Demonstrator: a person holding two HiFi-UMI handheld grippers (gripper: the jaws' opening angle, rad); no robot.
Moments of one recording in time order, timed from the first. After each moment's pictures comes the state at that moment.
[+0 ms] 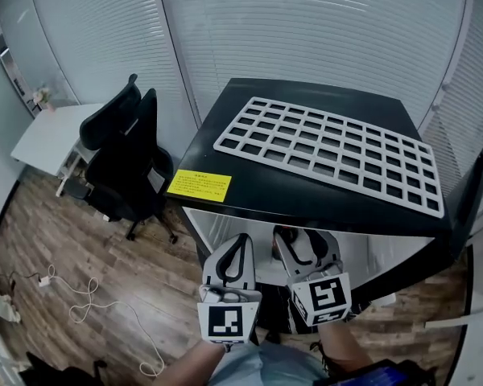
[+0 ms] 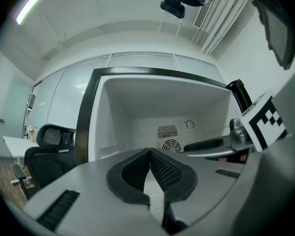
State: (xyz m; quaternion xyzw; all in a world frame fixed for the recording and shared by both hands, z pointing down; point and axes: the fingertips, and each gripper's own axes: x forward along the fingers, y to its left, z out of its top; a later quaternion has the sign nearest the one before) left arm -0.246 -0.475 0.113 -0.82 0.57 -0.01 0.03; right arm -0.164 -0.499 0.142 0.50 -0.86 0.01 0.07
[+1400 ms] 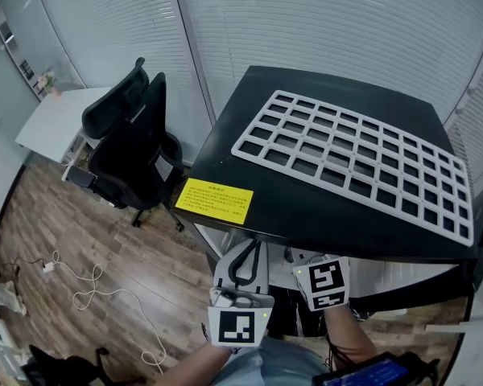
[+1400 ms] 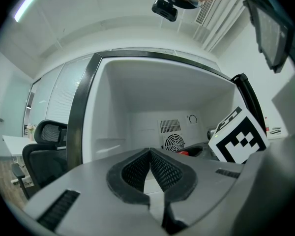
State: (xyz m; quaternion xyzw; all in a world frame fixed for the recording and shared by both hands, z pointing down) left arm -0.249 -0.497 0.129 -0.82 0.57 -0.03 0.03; right arm -0.187 -0.557 0.178 0.49 -0.86 0.02 0.15
